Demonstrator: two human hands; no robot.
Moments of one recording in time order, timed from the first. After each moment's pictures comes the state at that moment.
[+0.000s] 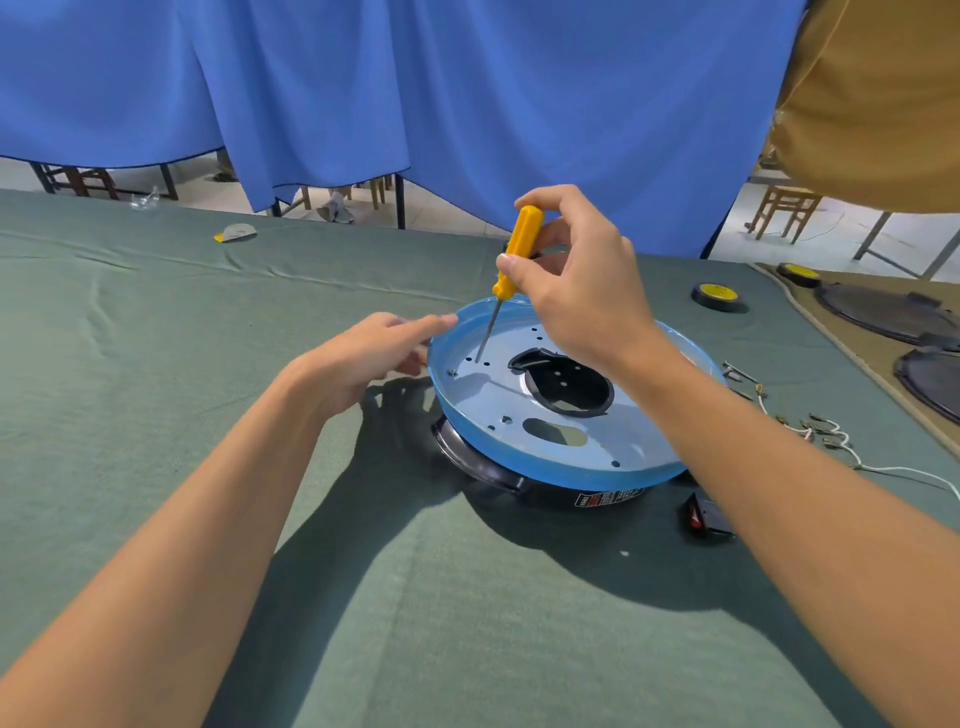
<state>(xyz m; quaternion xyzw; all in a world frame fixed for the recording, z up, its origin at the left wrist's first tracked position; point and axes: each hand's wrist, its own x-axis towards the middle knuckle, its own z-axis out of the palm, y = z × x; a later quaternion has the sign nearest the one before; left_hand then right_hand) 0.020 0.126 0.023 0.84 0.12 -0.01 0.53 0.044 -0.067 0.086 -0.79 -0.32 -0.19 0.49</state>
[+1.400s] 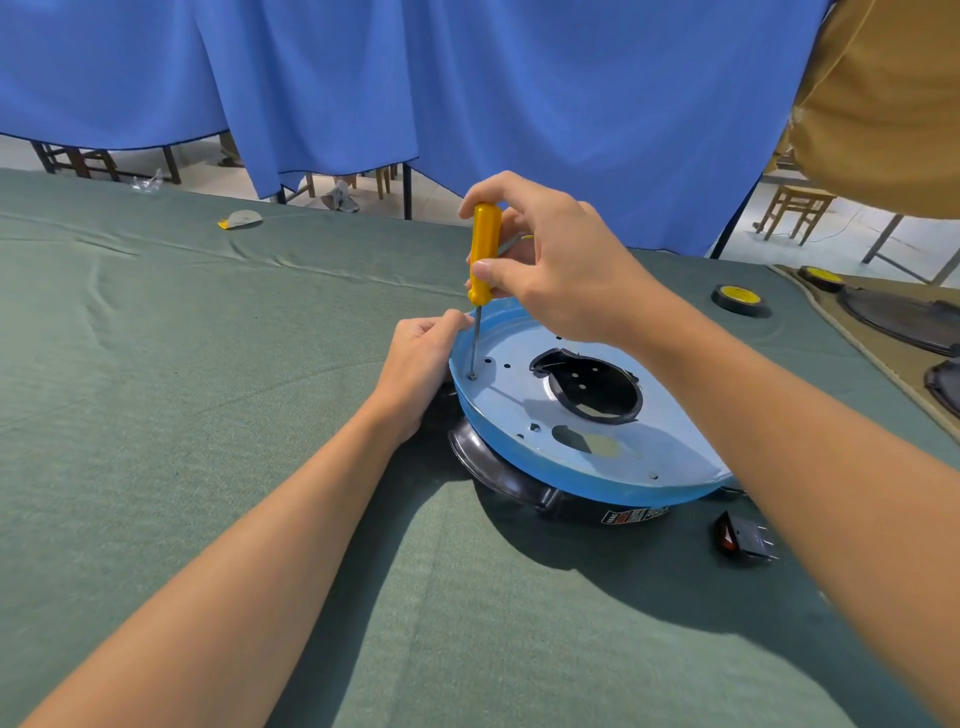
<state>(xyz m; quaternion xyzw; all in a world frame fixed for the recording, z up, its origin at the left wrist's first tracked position) 0.035 0.092 -0.005 0.69 0.09 0.19 0.70 0.055 -0.041 0.105 -0.81 -0.45 -0.10 0.35</state>
